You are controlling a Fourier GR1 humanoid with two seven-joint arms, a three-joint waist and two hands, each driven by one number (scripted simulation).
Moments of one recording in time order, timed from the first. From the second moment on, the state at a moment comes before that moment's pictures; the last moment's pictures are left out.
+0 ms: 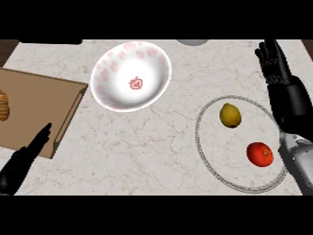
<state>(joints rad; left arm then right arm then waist) 0.06 0.60 -0.27 -1.32 0.17 0.10 -0.02 -0.36 -0.40 0.18 -1.57 -0.16 -0.22 -0.17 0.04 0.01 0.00</state>
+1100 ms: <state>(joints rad) -0.14 0.30 -0.25 -1.54 0.21 0.28 0.03 0.35 -0.23 0.02 -1.79 -0.31 -0.30 -0.50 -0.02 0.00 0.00</state>
